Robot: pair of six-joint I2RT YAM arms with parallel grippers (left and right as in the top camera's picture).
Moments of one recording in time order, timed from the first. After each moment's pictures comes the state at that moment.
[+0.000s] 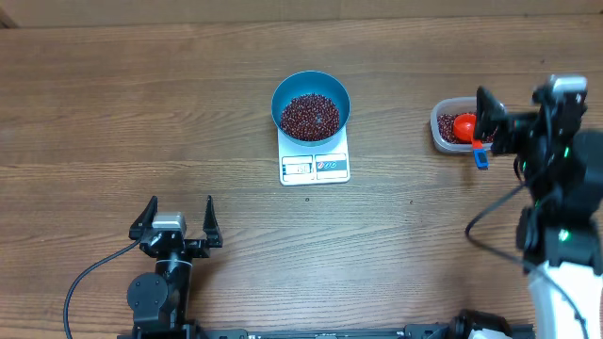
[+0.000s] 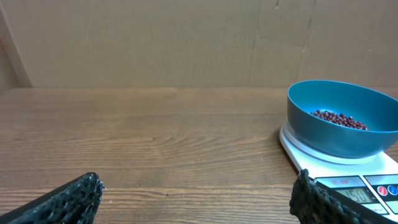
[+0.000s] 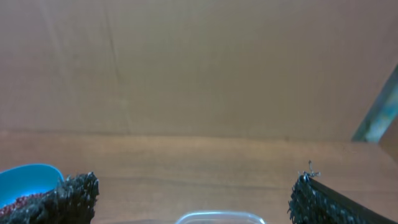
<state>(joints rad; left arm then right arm) 0.07 0.02 0.01 -0.07 0.08 -0.02 -0.22 0.93 0.77 0.03 -0.26 -0.05</state>
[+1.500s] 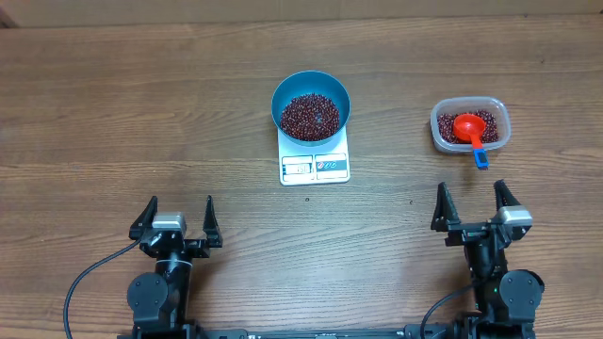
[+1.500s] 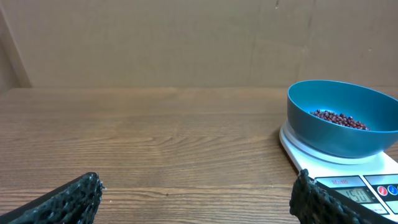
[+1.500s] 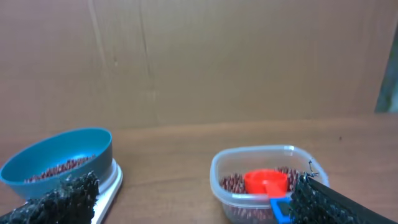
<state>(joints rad) 0.07 0.02 0.01 -0.07 0.08 -0.02 -0.06 0.01 0.02 0.04 -0.12 0.10</state>
